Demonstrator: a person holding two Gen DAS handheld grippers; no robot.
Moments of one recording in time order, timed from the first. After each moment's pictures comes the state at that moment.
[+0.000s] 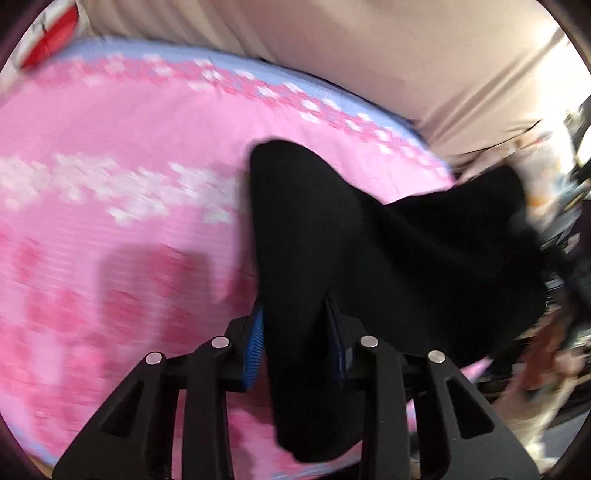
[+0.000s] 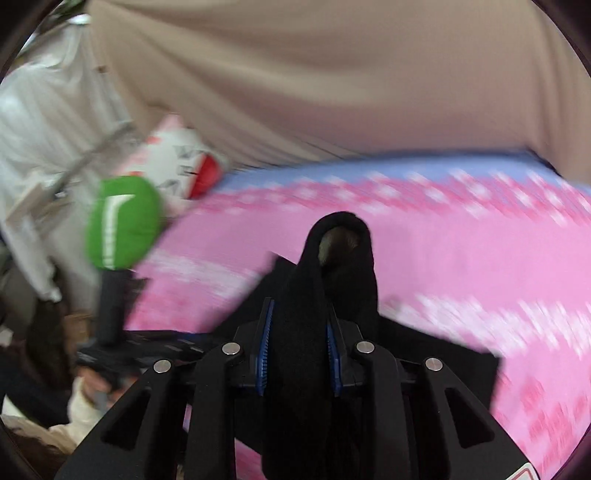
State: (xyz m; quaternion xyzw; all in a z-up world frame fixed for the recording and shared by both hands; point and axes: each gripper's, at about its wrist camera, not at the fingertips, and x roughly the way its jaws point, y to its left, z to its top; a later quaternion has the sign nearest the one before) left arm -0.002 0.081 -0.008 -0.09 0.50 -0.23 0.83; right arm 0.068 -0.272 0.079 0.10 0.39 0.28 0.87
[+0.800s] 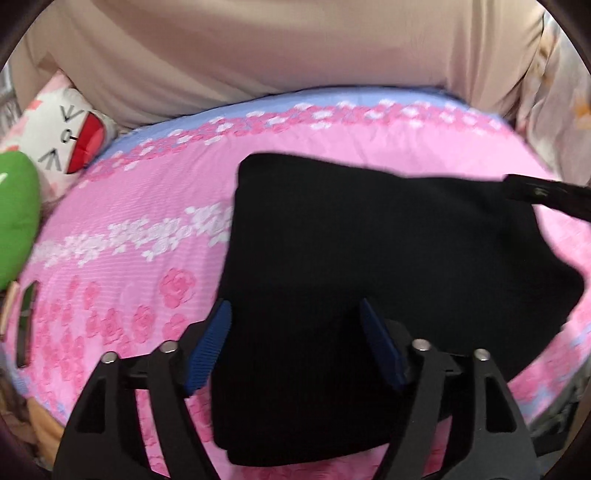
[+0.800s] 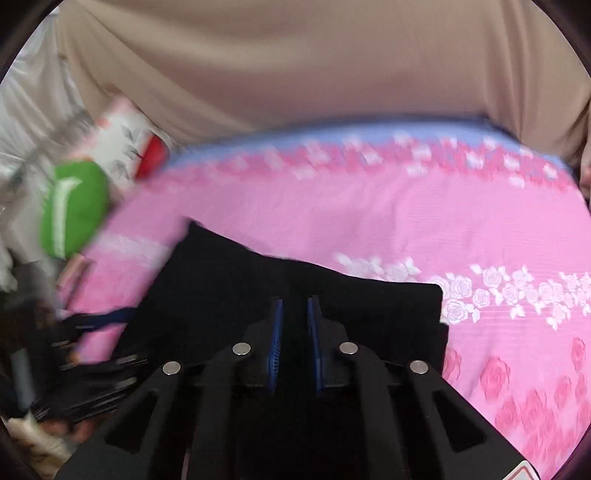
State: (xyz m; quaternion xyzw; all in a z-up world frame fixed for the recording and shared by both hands) left arm -0.046 -0.014 -0.024 0.11 0.43 -0.10 0.89; right arm 0.088 -0.336 -0.013 0.06 0.45 0.16 0.88
